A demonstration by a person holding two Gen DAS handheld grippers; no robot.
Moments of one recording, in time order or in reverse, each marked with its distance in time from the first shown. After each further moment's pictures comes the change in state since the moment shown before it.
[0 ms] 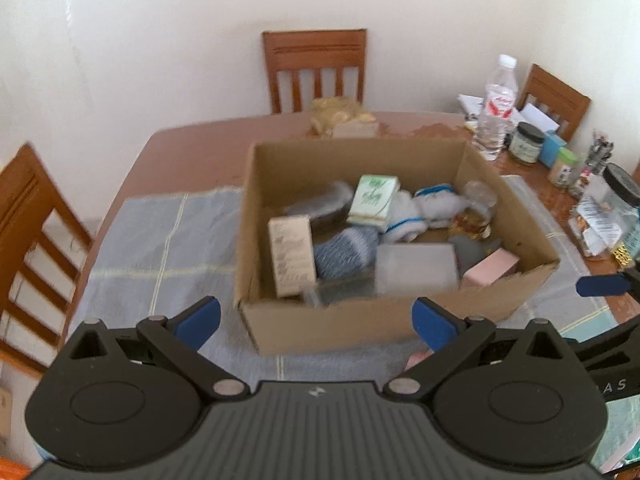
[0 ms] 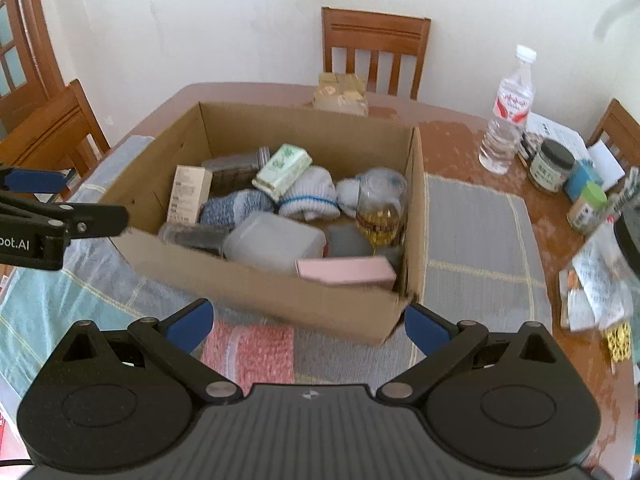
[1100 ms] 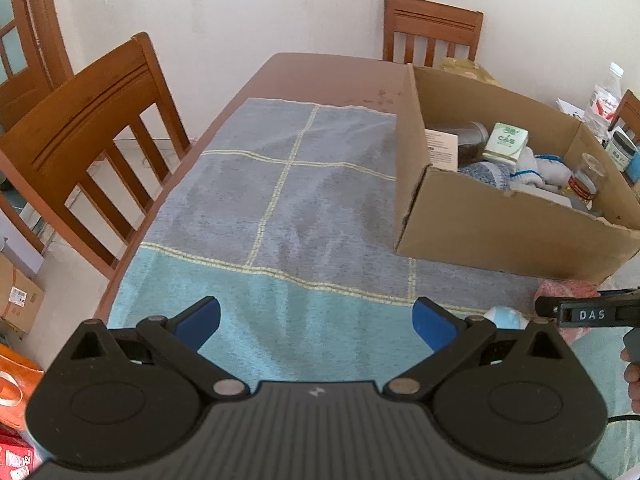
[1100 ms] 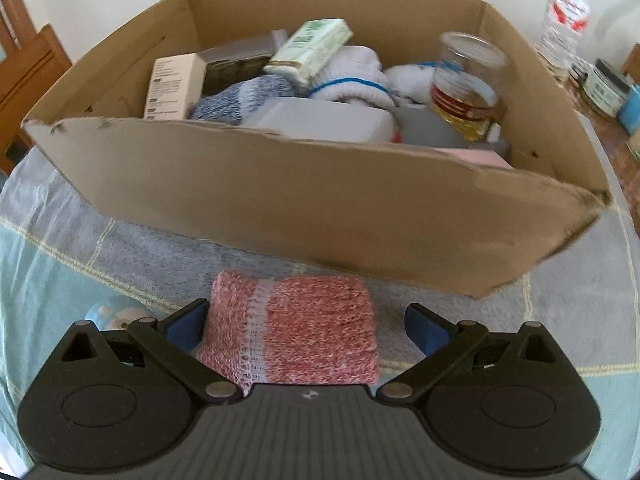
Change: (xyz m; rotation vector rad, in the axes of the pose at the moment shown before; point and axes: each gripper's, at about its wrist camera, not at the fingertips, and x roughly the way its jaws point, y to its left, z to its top) left arm -0.008 0.079 -0.081 -0.213 0.092 0.183; right arm 0.110 0.031 -0.034 0.058 0.168 0.019
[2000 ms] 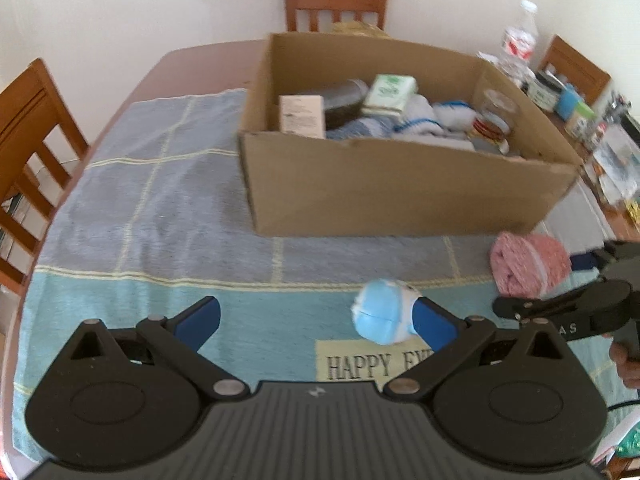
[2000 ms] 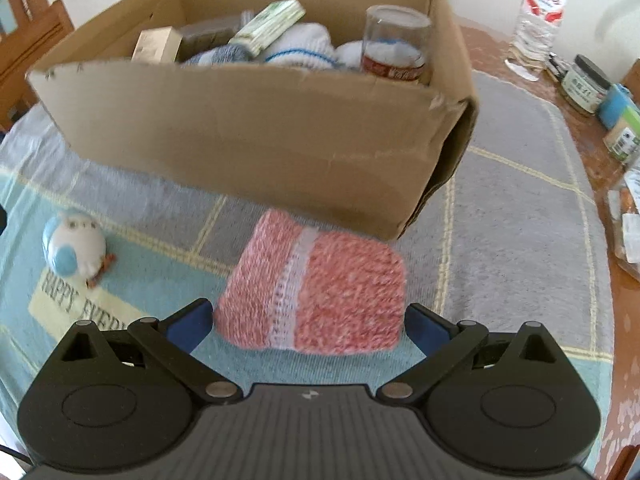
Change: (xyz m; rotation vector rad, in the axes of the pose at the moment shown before) left arm 0.016 -0.084 -0.013 0.178 0.049 -0.159; right arm -0.017 -0.046 -0.034 -0.103 0.027 -0.020
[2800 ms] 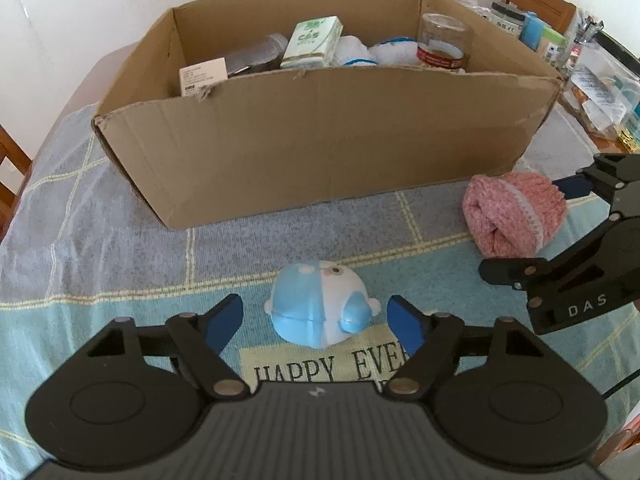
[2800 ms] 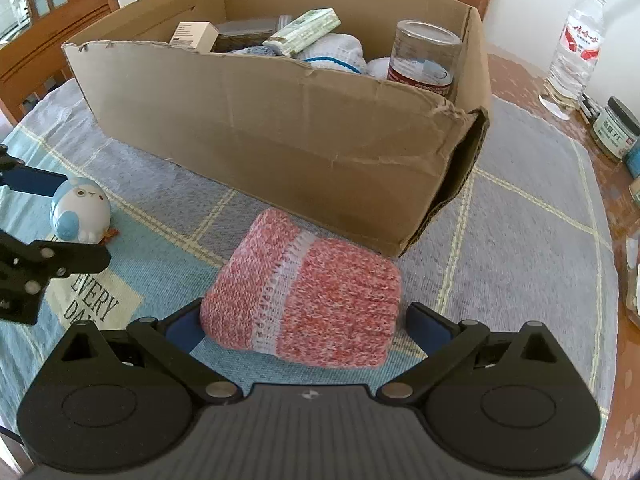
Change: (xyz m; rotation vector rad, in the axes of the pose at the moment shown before) left arm 0.043 -0.045 -0.004 0.160 0.073 -0.027; right arm 0.001 -0.013 -0.005 -0.145 -0.062 0.070
